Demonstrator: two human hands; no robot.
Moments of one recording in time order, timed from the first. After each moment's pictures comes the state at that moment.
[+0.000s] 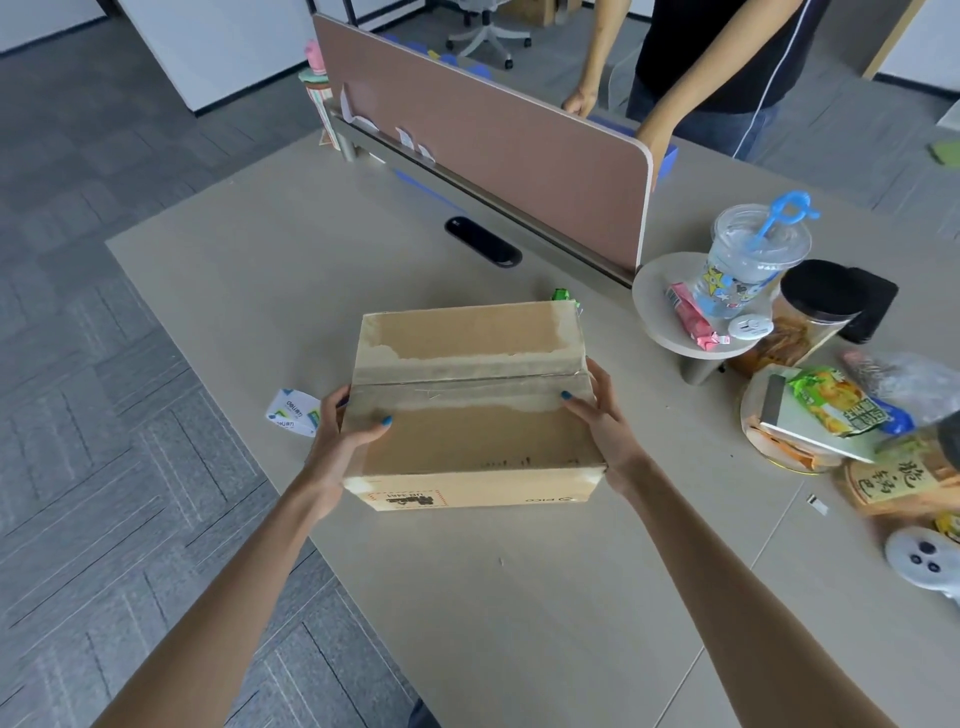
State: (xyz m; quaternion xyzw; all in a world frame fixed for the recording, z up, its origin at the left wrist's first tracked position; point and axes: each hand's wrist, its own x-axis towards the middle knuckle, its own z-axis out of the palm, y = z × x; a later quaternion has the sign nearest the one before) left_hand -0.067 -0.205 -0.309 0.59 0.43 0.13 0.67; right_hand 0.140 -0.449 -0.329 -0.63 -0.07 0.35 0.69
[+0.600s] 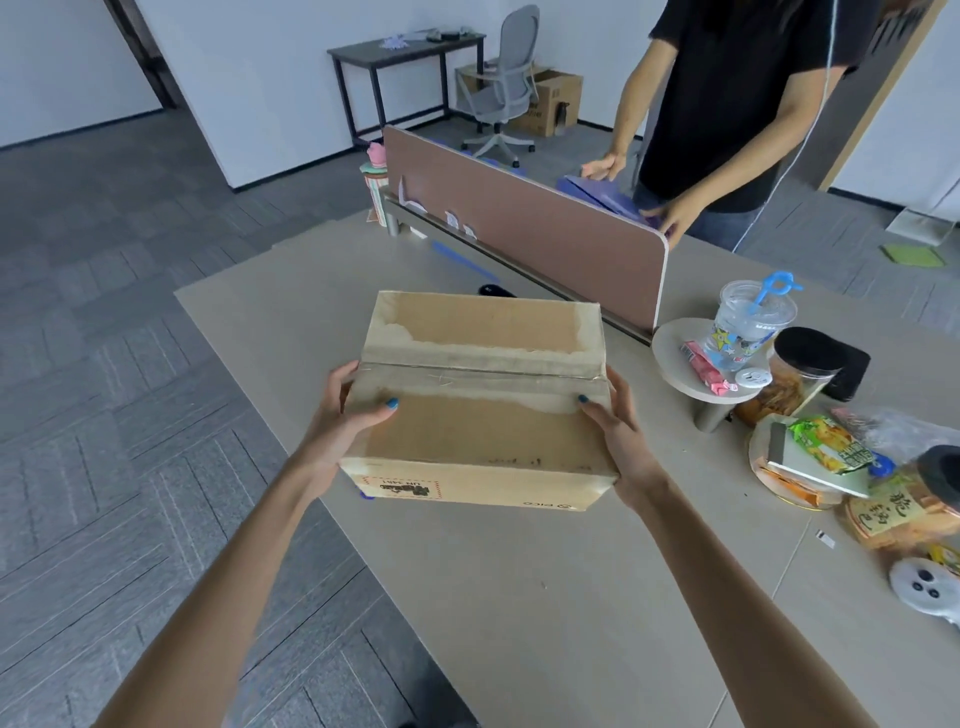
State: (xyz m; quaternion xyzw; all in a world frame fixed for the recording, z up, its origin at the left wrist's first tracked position) left_hand -0.118 -0.161 -0.213 0.66 0.31 0.18 0.66; right_hand 0.075 -0.418 -0.244 -0.60 -0.12 0.27 0.74
